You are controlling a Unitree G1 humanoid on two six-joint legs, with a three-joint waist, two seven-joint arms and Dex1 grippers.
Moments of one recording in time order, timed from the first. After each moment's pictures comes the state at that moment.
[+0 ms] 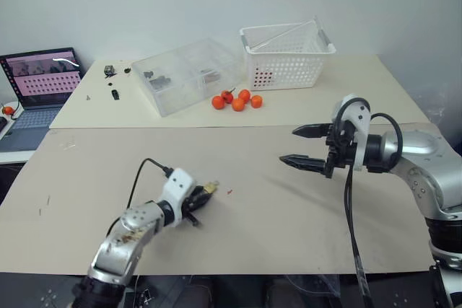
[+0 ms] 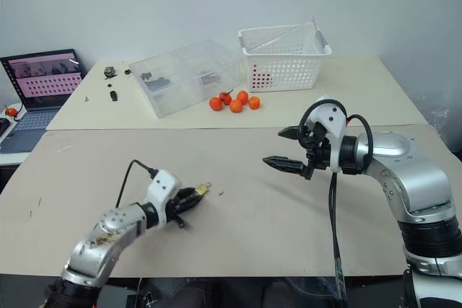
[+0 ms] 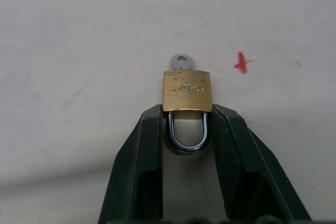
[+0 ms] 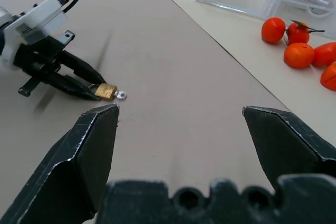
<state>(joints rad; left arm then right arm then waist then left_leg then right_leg) -0.12 0.51 -0.07 -0.22 -0.26 0.61 -0.62 -0.49 -0.85 -0.01 -0.32 0.53 0.74 0.98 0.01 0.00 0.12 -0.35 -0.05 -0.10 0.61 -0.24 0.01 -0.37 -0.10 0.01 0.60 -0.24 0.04</state>
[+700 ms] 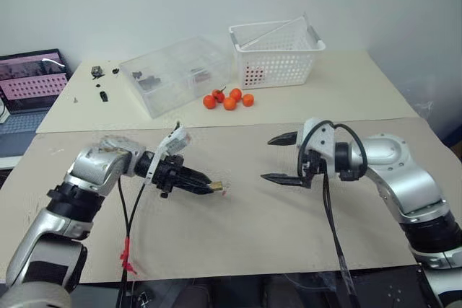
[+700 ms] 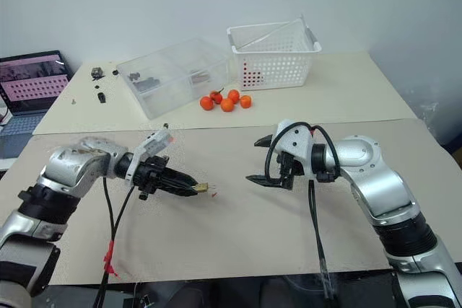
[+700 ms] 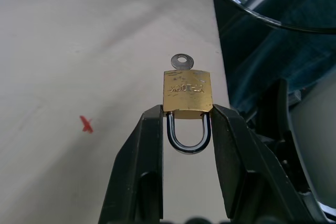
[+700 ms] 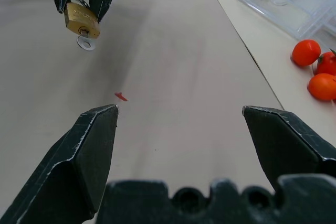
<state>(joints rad) -0.73 0.76 -0.33 0.12 -0.49 0.83 -1.54 -0.48 -0.78 0.18 -0.34 0.30 0.46 1.02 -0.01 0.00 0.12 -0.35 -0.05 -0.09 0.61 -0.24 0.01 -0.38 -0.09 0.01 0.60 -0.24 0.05</state>
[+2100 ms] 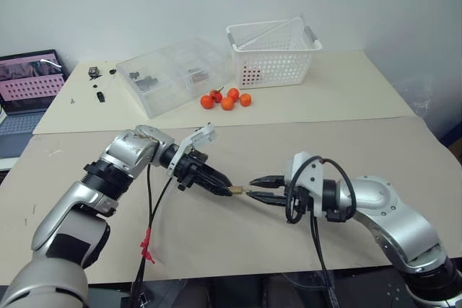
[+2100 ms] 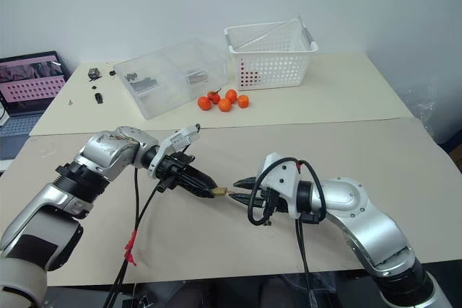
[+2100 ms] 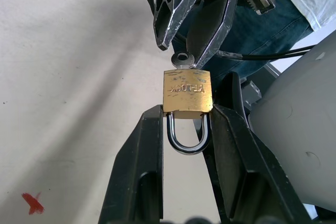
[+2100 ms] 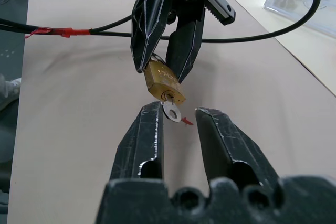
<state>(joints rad) -0.90 0.66 -0.53 0.30 -0.58 0.78 -1.60 -0.26 -0.71 0.18 -0.64 0.41 0.60 0.82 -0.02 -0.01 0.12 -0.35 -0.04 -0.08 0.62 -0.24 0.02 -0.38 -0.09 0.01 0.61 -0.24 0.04</state>
